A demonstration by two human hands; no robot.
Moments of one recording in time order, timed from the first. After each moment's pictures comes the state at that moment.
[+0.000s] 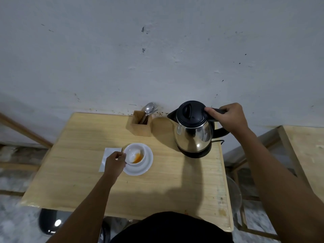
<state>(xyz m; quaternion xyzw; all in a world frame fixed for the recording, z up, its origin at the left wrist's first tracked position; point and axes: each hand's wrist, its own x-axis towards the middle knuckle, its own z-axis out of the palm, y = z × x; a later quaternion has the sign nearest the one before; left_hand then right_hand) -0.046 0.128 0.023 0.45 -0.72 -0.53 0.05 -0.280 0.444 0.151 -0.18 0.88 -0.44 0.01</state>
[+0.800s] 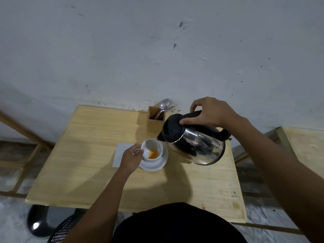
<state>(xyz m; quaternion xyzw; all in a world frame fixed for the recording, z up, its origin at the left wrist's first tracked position) -0.034 0.098 0.023 0.34 -0.72 -0.60 -0.01 -0.207 0.308 0.218 -0.29 0.94 -0.10 0.12</state>
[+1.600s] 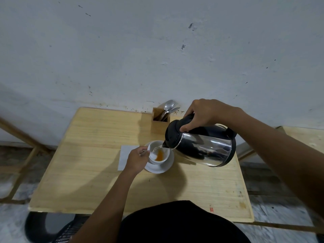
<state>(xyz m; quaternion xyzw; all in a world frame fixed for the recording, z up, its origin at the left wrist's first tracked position) -0.039 0.085 0.018 0.31 -0.74 -0.60 -0.05 -0.202 0.258 0.227 -0.35 0.91 0.00 0.22</state>
